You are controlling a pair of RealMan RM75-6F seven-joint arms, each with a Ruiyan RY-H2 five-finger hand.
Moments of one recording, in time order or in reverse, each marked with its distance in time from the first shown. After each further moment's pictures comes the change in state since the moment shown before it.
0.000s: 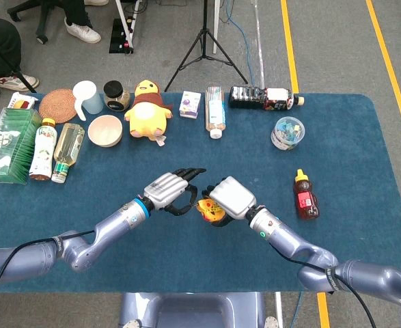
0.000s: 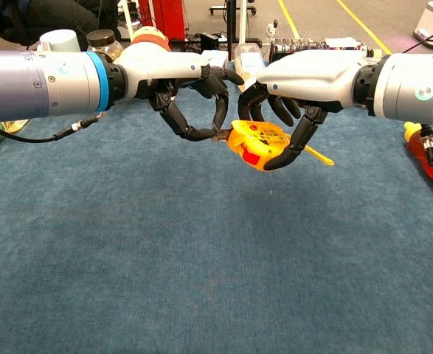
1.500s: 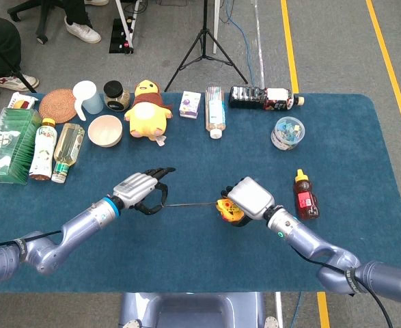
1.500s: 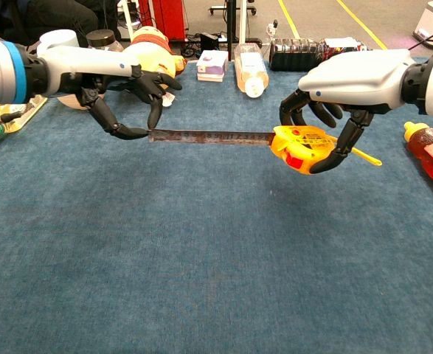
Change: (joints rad) left arm 0.093 0.214 0.052 -0.095 0.039 -0.051 -0.123; right arm -0.026 0.118 -0.062 -0.018 -0.038 -0.028 -0.005
